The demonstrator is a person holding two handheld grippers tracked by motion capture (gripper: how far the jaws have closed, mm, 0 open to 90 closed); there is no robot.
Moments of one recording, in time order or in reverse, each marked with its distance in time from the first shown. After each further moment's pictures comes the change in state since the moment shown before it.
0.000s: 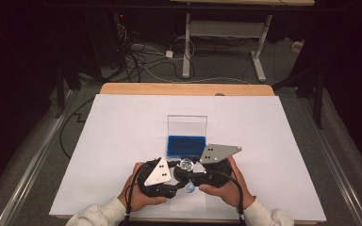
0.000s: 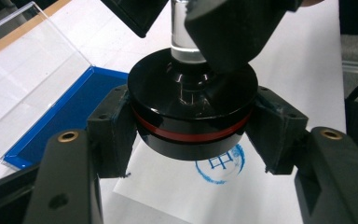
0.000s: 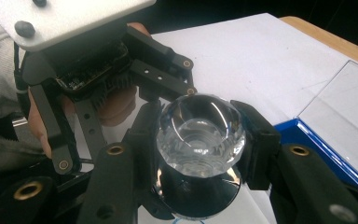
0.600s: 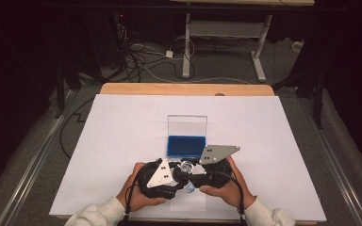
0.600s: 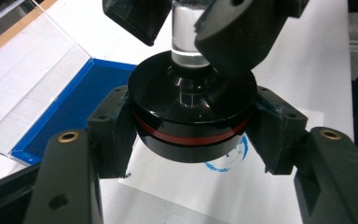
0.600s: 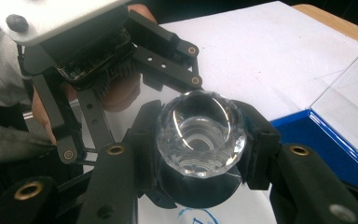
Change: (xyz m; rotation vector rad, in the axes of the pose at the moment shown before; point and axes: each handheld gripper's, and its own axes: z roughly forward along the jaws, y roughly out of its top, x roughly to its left) left arm -0.002 0.002 0.000 0.058 0.015 0.046; right arm -0.001 -0.004 0.002 0.033 0.033 0.009
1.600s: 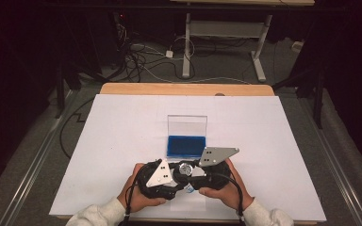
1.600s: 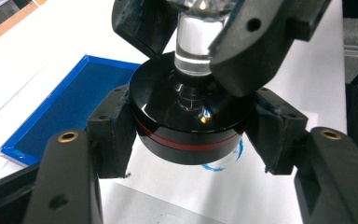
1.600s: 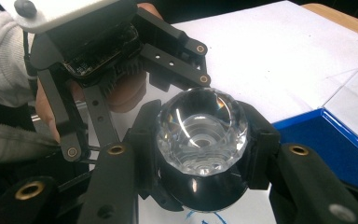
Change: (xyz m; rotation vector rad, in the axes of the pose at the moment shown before) left arm 0.002 -0.002 -0.001 -0.025 -0.031 -0.037; right arm 0.000 -0.007 0.003 -0.031 0.034 0.019
